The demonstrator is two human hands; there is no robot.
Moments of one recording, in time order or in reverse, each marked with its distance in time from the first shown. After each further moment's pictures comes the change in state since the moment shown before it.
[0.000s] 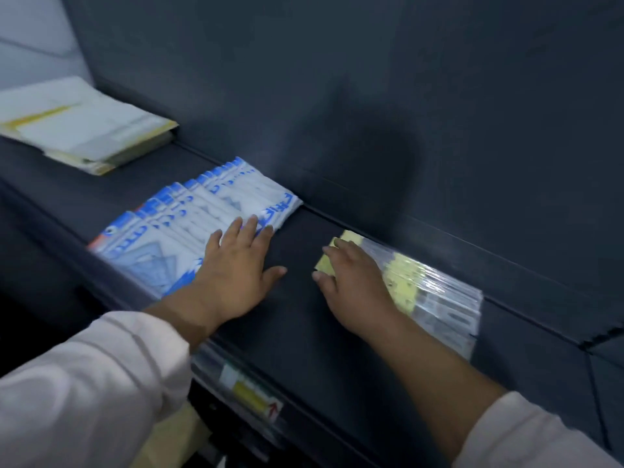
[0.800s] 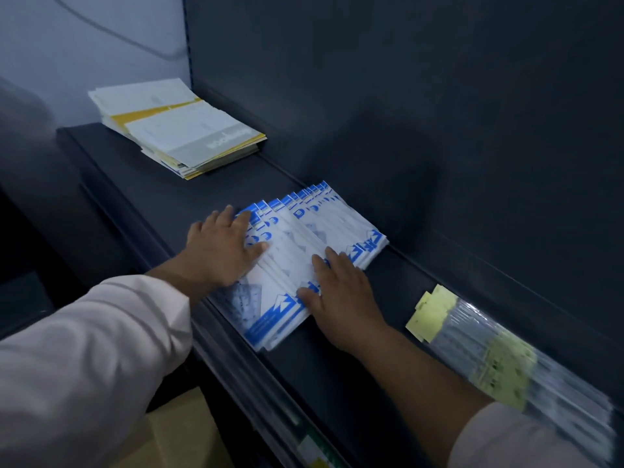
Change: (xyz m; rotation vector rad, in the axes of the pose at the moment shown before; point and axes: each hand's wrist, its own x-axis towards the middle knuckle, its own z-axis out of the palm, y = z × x) left_hand 0.042 -0.167 0.002 -0.114 -0.039 -0.326; right_hand 0.093 -0.102 0.061 -0.043 -0.247 -0.158
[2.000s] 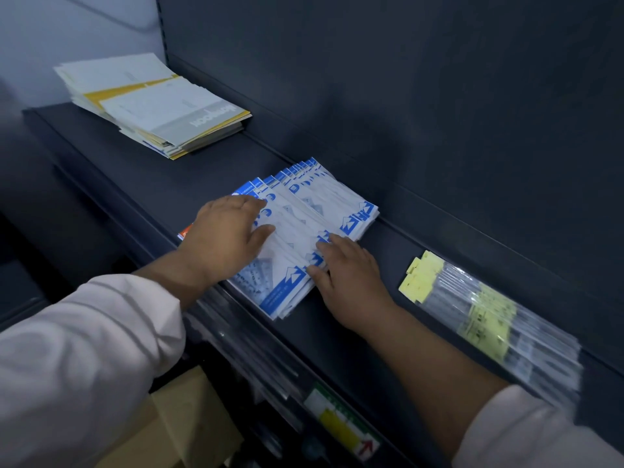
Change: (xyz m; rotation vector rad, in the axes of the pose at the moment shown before) left_hand -0.027 0.004 -0.002 -0.115 0.203 0.326; right_hand -0.030 -0.005 -0.001 -0.005 0.121 0.049
